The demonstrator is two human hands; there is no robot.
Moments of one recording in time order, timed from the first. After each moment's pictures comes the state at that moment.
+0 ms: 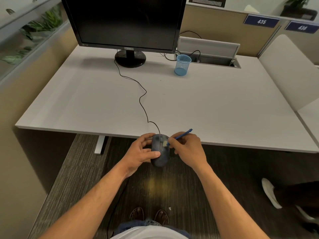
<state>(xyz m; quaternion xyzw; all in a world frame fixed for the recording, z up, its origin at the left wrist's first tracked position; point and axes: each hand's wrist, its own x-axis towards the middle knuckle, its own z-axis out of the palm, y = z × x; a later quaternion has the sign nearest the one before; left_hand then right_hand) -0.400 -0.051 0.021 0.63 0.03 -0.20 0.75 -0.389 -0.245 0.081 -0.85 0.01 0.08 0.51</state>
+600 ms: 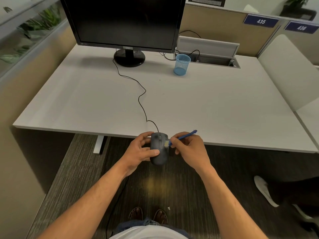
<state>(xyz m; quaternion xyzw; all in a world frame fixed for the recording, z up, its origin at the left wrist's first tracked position) -0.394 -0.052 0.014 0.63 0.04 -0.19 0.75 -0.392 -0.256 0.080 -0.83 0.01 0.09 0.55</state>
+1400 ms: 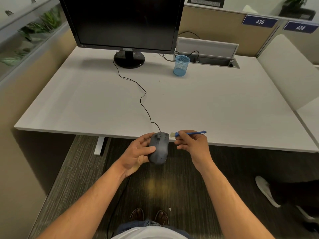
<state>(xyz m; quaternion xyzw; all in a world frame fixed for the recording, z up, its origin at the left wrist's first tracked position) -0.394 -0.048 0.019 0.49 0.03 -0.24 0.84 -0.374 -0.267 0.061 -0.66 0.16 0.08 0.73</state>
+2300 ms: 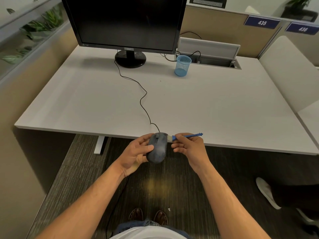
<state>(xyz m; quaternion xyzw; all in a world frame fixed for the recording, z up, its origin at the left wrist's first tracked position) -0.392 -0.046 0.019 0.47 0.03 -0.24 0.85 -0.374 -0.264 0.055 -0.61 0.15 0.14 0.77</state>
